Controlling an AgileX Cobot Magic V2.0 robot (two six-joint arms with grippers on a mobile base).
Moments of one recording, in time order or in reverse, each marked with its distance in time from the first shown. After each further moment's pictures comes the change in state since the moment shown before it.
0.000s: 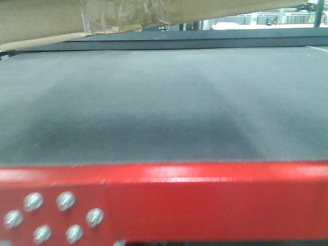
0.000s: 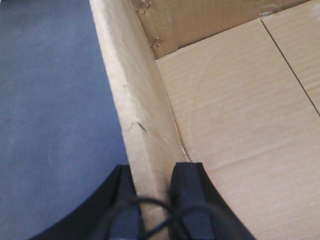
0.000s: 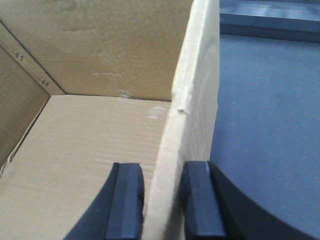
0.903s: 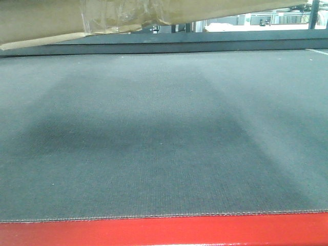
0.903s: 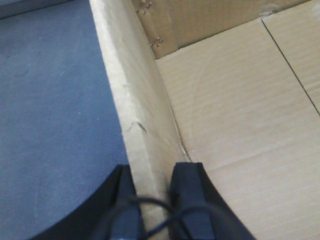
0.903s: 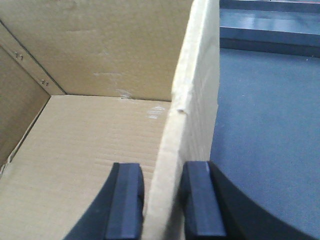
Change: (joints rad) left arm 0.000 0.000 0.000 0.000 0.000 0.000; right arm 0.000 0.000 0.000 0.000 -0.002 0.000
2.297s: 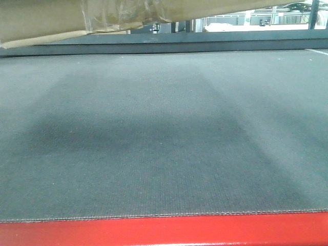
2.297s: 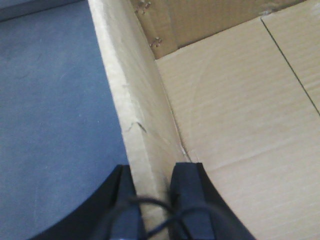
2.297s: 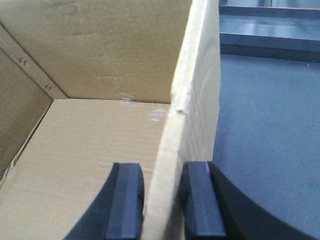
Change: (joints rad) left arm 0.000 0.000 0.000 0.004 -0.020 0.000; right arm 0.000 0.000 0.000 0.009 -0.020 0.000
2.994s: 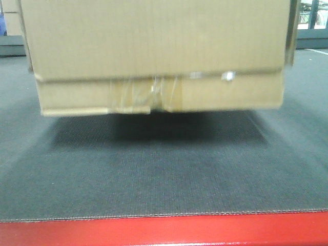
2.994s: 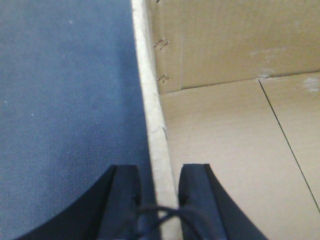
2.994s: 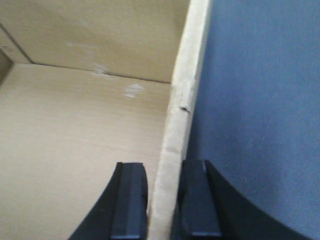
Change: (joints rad) left arm 0.148 0.375 0.004 -0.199 -0.266 0.008; right arm -0.118 0.363 0.000 0.010 0.097 0.004
